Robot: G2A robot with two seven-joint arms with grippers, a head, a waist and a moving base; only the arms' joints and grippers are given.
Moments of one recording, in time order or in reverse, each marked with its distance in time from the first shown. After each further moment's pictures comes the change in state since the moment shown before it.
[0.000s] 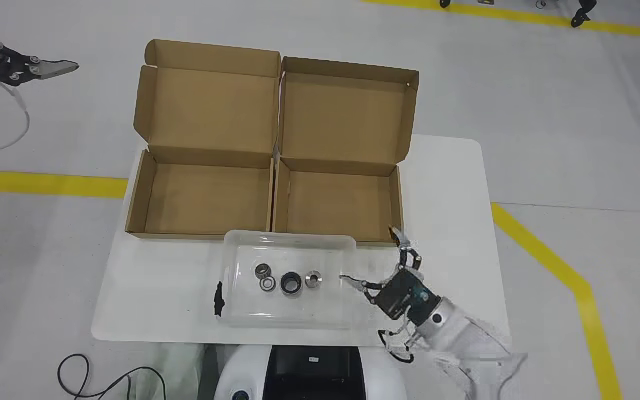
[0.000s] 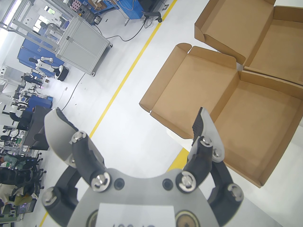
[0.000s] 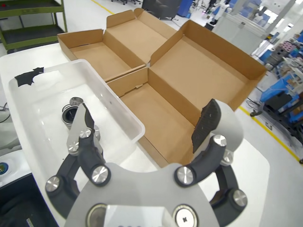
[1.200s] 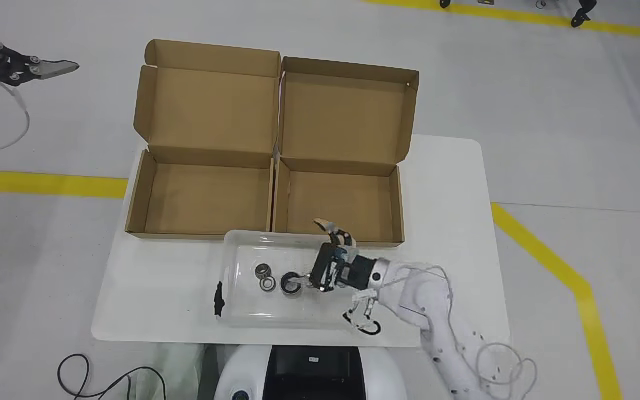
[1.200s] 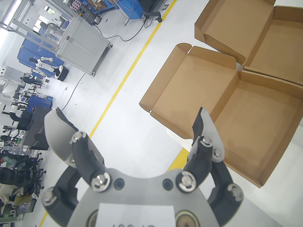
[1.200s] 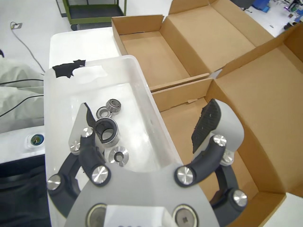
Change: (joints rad) left arm 0.000 0.000 0.000 0.000 0.000 0.000 0.000; right arm 0.405 -0.017 -0.259 0.265 0.197 -0.233 0.300
